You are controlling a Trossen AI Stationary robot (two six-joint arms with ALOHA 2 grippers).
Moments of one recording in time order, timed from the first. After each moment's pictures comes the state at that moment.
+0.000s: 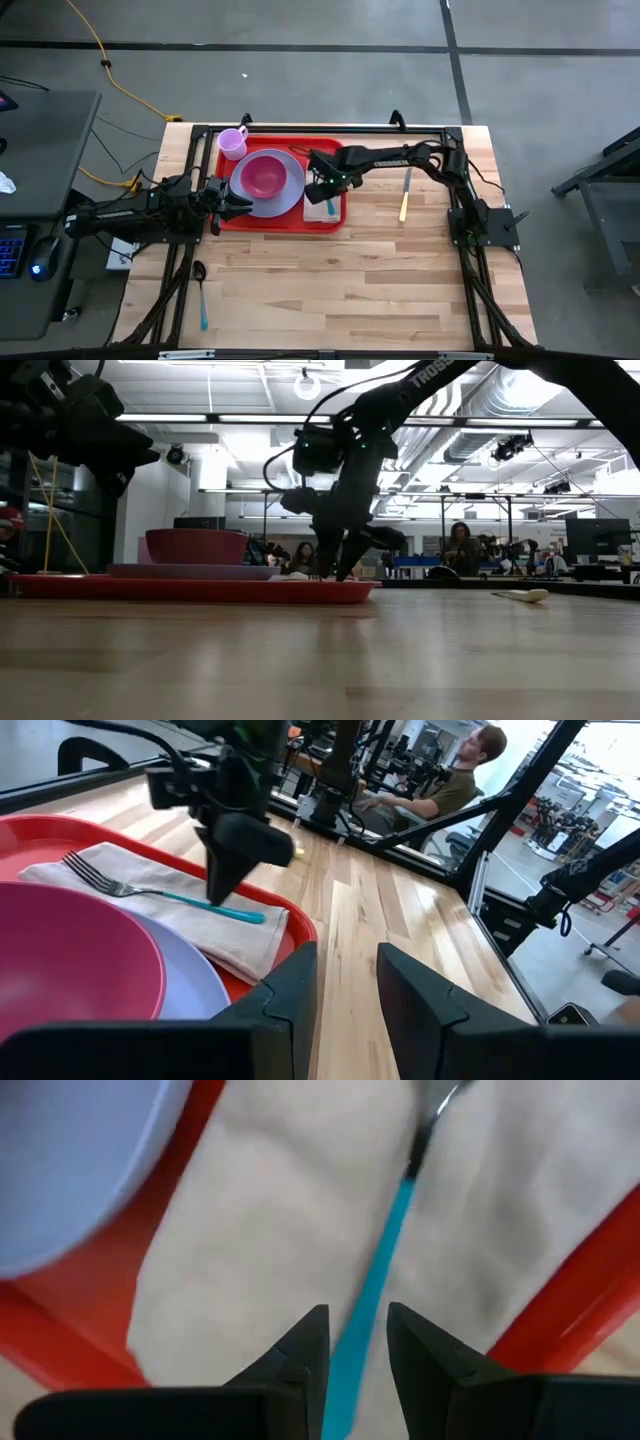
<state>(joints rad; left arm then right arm) 0.15 0.08 0.13 -0.18 0.15 -0.35 -0.27 2.12 1.59 -0.72 -0.14 0.86</state>
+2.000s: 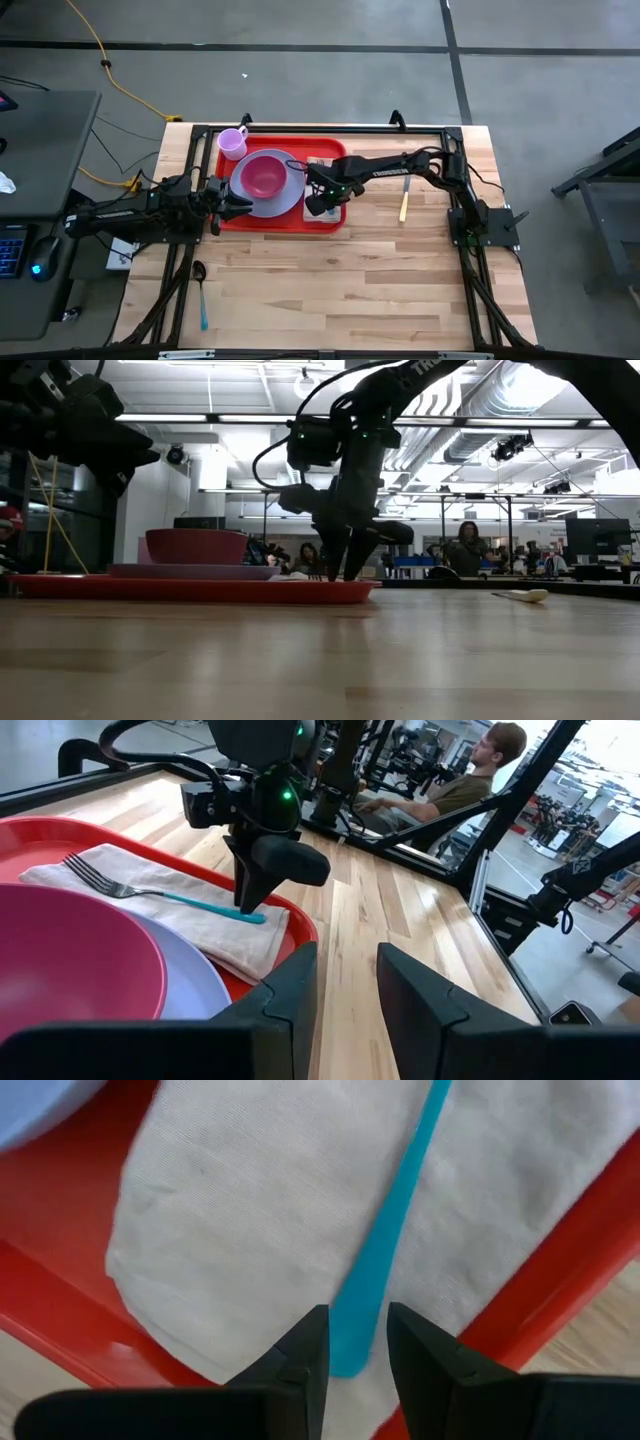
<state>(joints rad) 0.15 0.08 0.13 -0.18 0.15 -0.34 -0.18 2.12 1.59 -0.79 -0.09 0.90</state>
